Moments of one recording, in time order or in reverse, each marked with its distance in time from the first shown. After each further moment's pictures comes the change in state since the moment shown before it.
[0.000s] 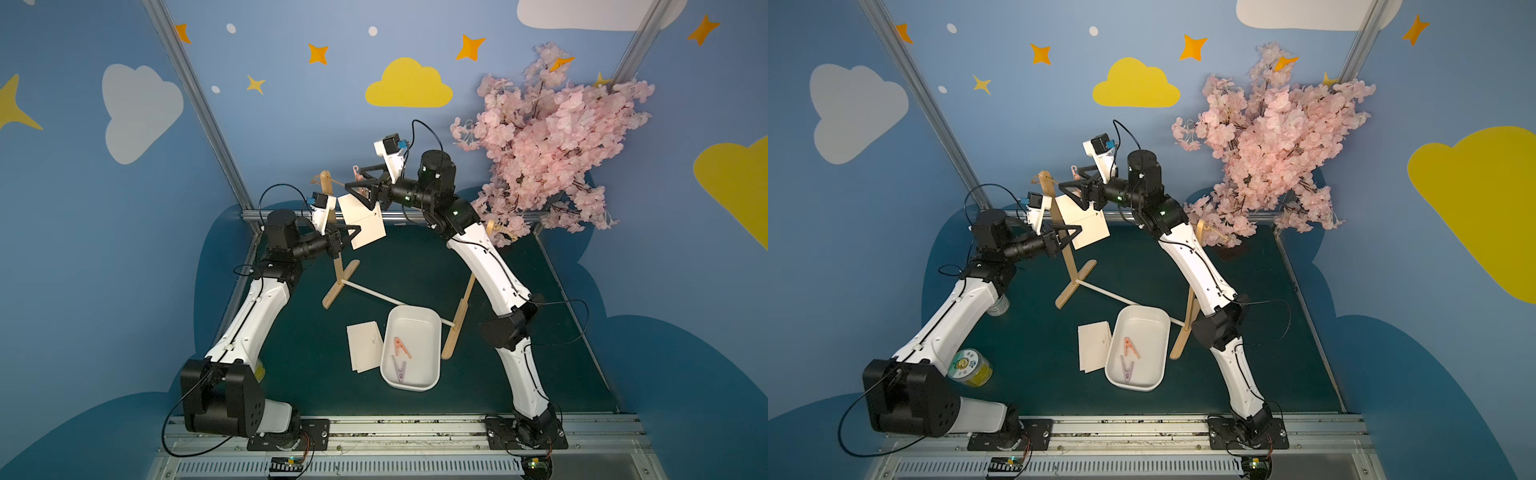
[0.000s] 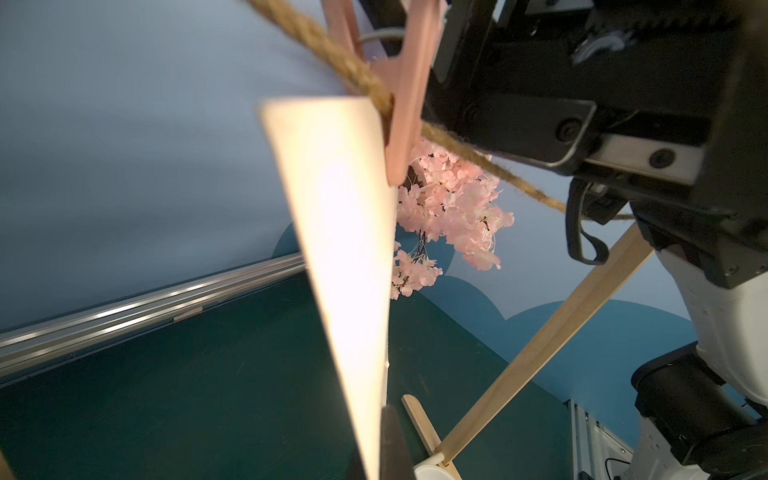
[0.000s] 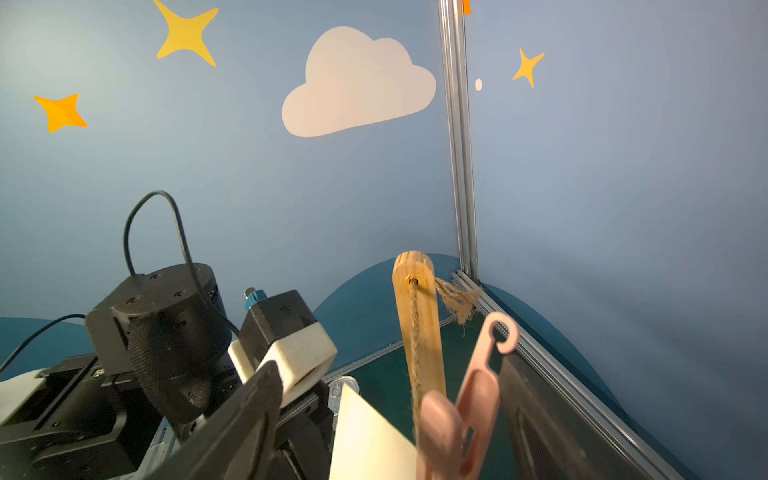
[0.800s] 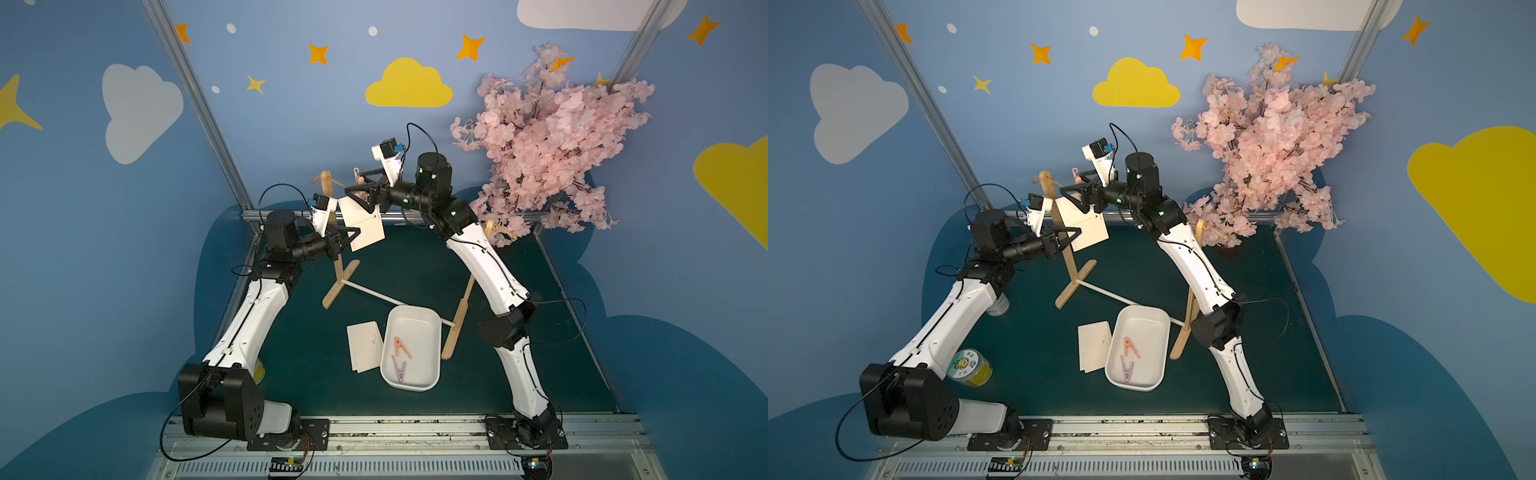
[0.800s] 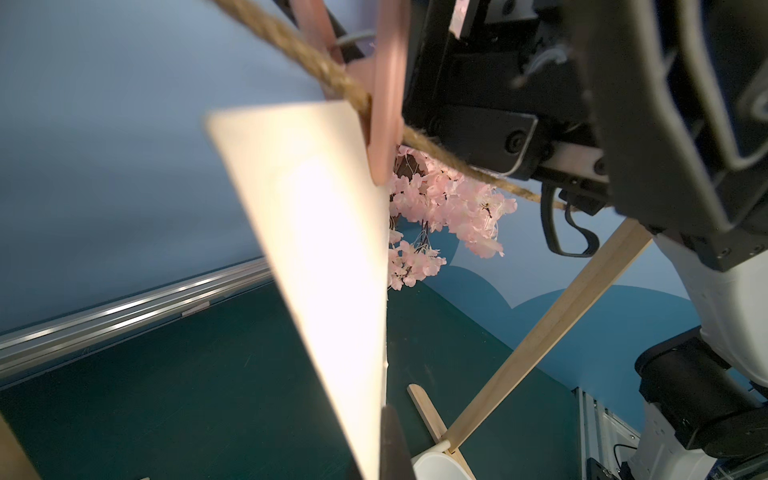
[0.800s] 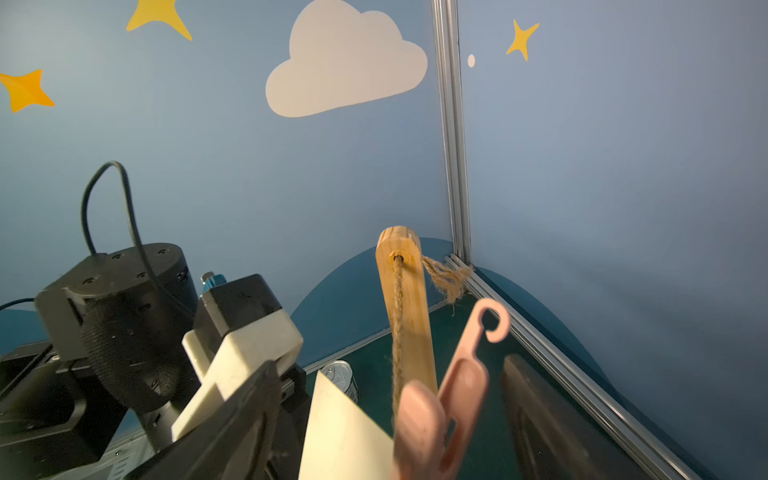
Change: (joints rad) left arm 0.000 -0.016 0.005 -0.064 -0.005 0.063; right arm -0.001 0.013 0.000 -0.040 0.004 -0.027
